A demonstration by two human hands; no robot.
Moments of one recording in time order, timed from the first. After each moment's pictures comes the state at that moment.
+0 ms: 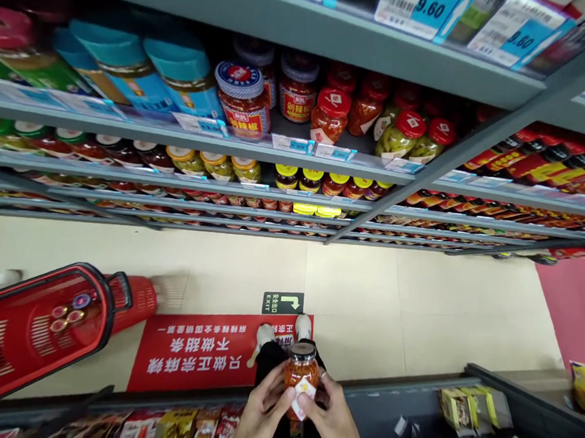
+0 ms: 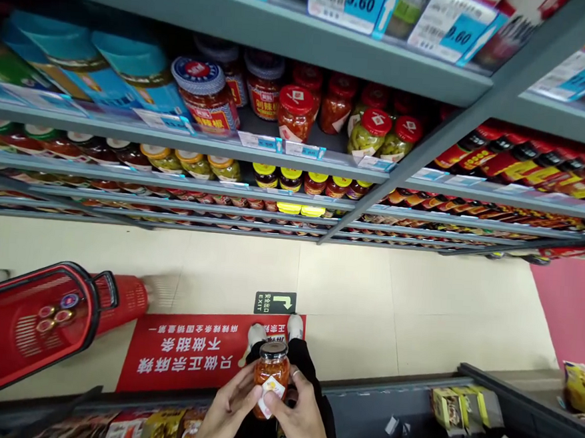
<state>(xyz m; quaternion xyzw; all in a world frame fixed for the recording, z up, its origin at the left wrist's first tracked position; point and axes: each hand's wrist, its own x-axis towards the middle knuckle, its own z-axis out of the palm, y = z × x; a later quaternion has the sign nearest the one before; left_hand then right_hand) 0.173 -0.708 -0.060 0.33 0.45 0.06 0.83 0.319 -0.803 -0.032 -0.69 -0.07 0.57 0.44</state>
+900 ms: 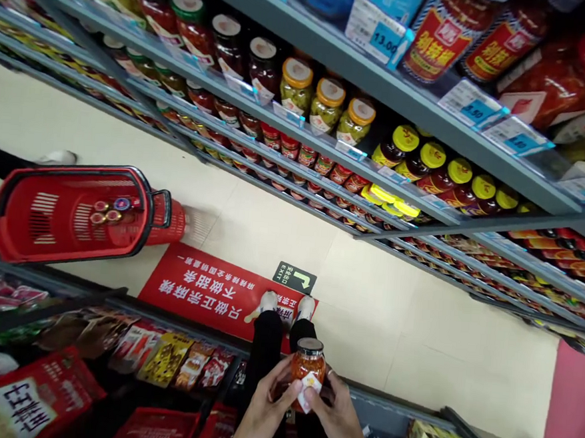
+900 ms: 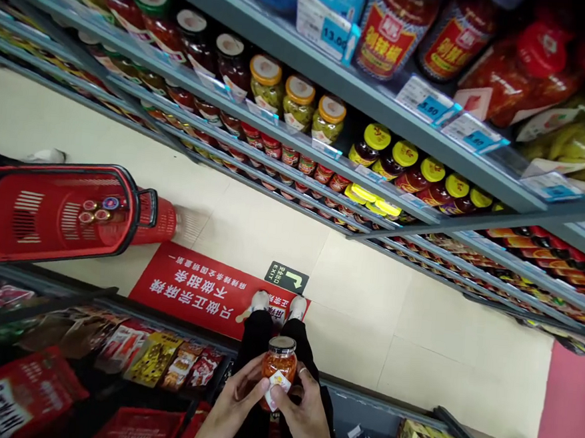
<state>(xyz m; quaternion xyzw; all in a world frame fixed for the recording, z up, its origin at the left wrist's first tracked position) 0.131 -0.760 -0.114 0.19 0.49 0.17 0.83 0.296 -0.805 -0.083 -0.67 -0.13 0.66 0.30</state>
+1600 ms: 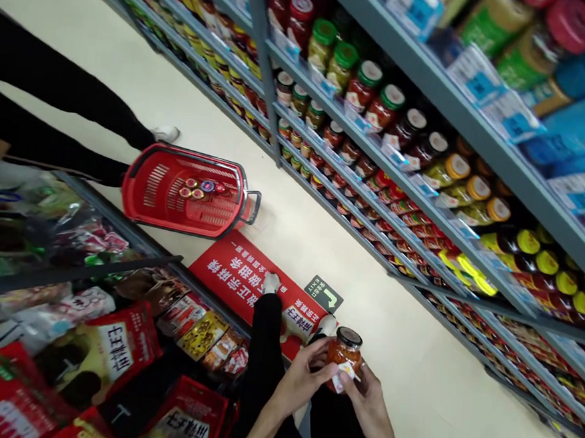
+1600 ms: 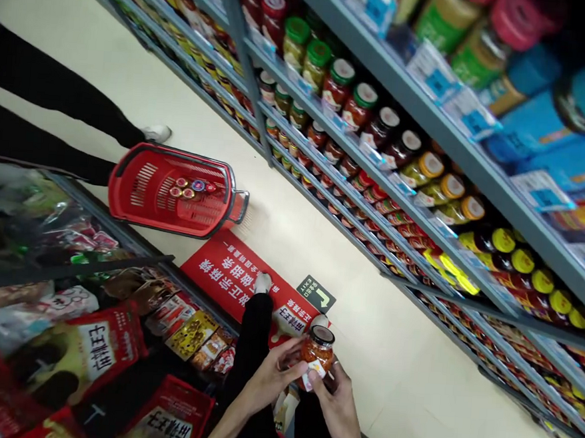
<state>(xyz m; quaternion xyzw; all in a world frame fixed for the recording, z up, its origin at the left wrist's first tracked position) 0.030 -0.640 -0.106 0.17 0.44 0.29 0.83 0.202 -0.673 -0.069 -0.70 -0.22 0.64 0.23</state>
